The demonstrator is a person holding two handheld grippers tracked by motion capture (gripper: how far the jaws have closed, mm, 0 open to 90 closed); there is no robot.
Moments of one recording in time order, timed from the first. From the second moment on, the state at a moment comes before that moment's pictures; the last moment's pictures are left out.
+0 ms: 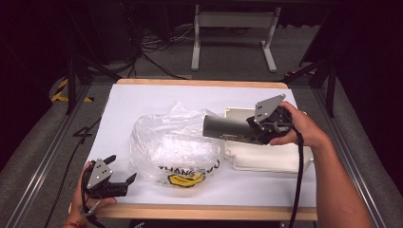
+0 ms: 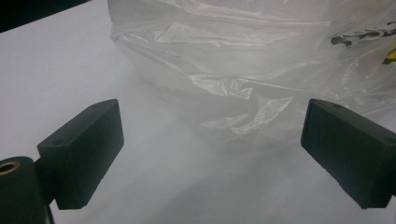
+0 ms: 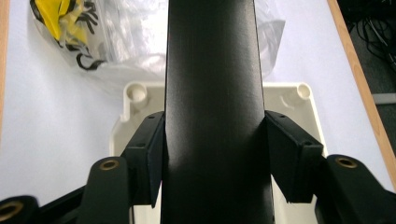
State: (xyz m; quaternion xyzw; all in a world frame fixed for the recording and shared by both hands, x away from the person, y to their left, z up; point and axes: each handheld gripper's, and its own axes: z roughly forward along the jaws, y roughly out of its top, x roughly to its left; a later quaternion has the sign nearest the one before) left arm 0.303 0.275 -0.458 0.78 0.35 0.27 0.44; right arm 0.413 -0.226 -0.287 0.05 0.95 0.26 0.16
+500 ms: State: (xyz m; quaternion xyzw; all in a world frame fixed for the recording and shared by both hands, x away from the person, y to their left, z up) left arm 0.303 0.273 -0.459 0.79 0.35 0.27 0.43; right arm 0.408 -0.270 -0.290 0.07 0.95 0.25 0.15
